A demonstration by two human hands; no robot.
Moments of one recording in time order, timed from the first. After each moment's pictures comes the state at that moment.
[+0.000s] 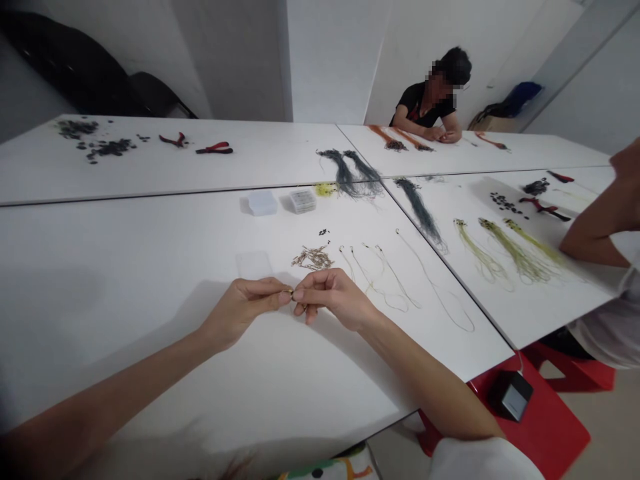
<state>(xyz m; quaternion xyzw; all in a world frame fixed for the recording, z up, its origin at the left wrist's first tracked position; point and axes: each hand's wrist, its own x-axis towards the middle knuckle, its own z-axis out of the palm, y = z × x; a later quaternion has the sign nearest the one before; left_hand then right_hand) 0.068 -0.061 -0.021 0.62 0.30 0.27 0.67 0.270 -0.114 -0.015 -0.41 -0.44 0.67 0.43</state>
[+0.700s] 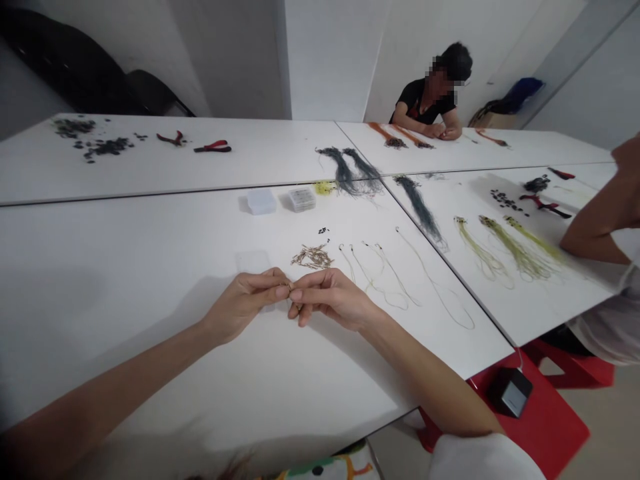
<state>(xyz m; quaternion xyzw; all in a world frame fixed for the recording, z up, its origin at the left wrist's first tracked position) 0.073 -0.056 -0.016 0.62 0.23 0.26 0.70 0.269 -0.116 -0.010 -0.35 -0.41 0.73 0.42</state>
